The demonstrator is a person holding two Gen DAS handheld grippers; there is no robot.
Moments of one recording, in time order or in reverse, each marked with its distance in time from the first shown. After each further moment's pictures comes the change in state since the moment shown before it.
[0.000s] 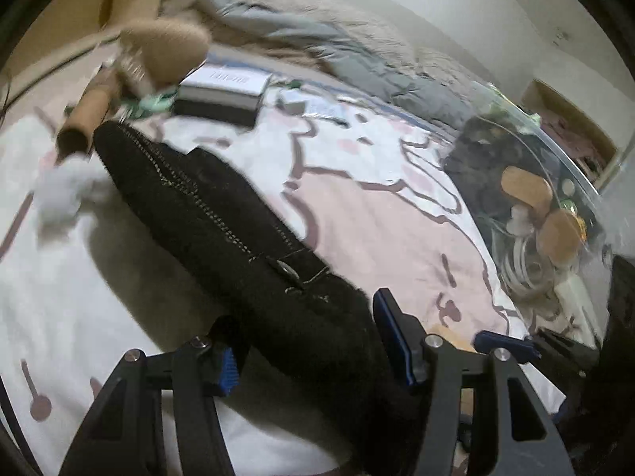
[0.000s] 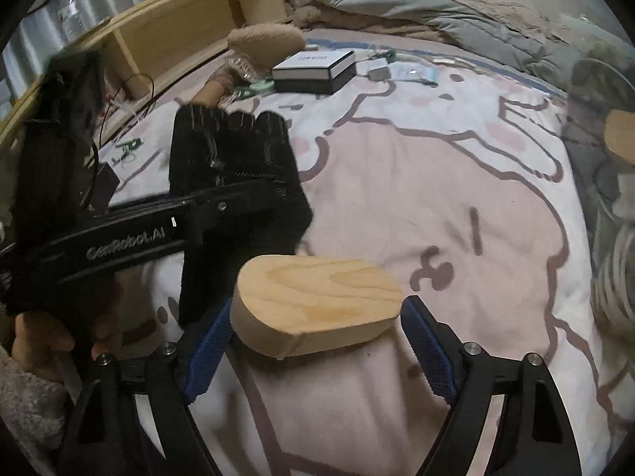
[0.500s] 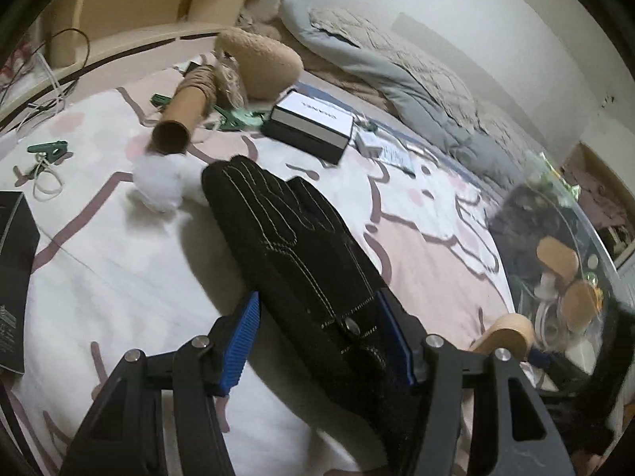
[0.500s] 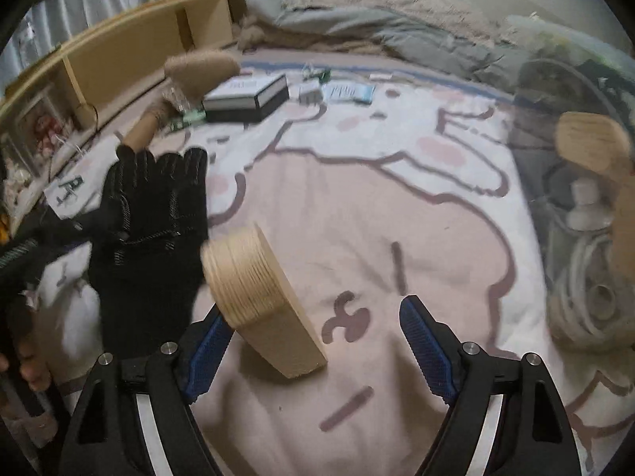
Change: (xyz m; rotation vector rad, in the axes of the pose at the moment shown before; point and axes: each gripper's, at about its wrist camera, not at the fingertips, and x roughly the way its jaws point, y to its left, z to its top) left arm -0.036 0.036 0.006 -0.142 -0.138 0.114; right arm 0.024 -0.032 0.024 0.044 -0.032 -0.177
